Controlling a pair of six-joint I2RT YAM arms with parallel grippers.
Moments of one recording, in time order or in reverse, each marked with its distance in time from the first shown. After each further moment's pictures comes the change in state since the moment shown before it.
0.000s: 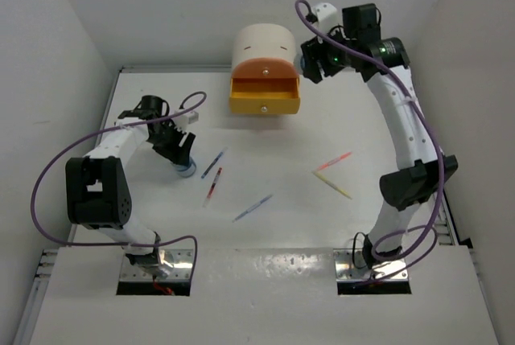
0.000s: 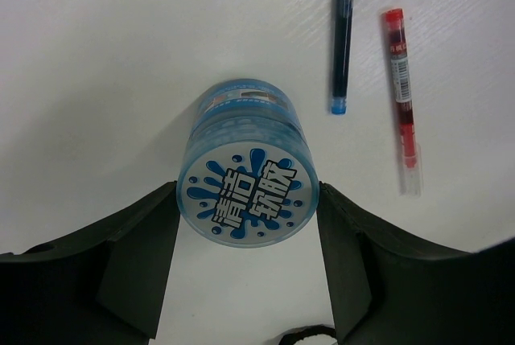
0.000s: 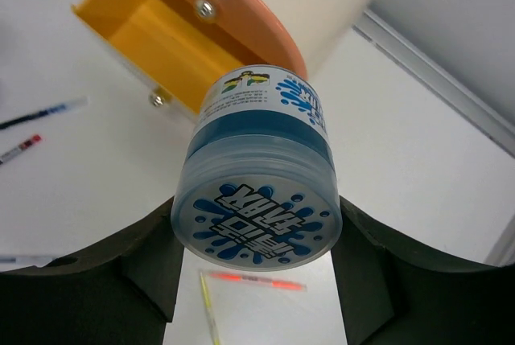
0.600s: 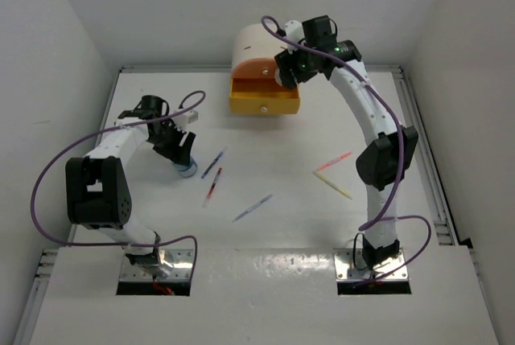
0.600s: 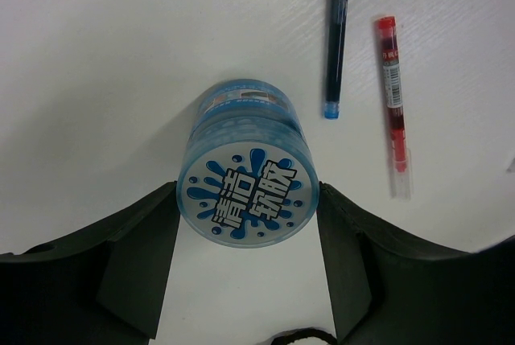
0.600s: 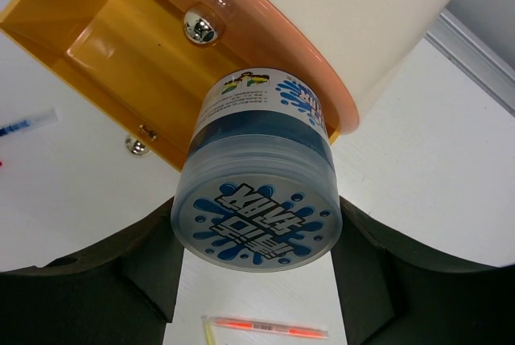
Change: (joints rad) left arm 0.000 0.000 0.000 0.006 0.014 -0.035; right arm 0.114 0.286 0.091 0.091 0.093 0.045
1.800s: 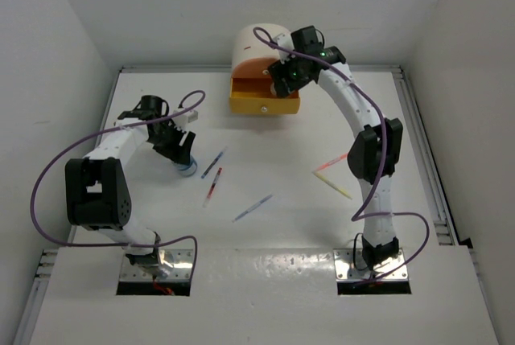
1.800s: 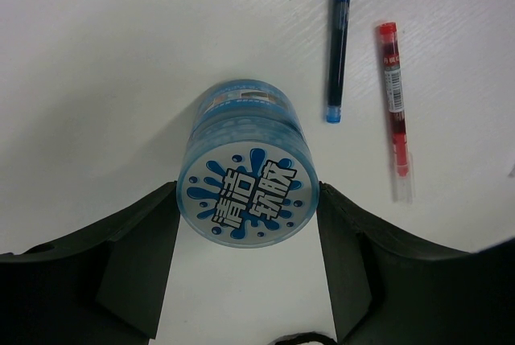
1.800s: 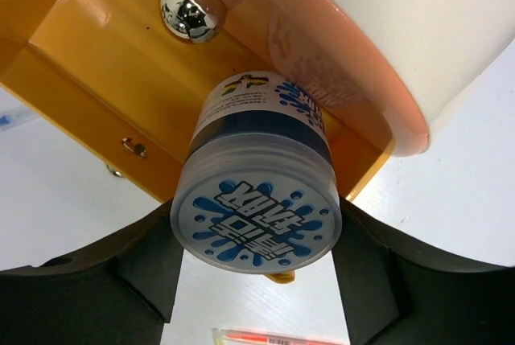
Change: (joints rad) left arm 0.000 -0.008 -0.007 0.016 0.000 -0.004; right arm 0.016 0.112 0.000 0.013 0.002 0.030
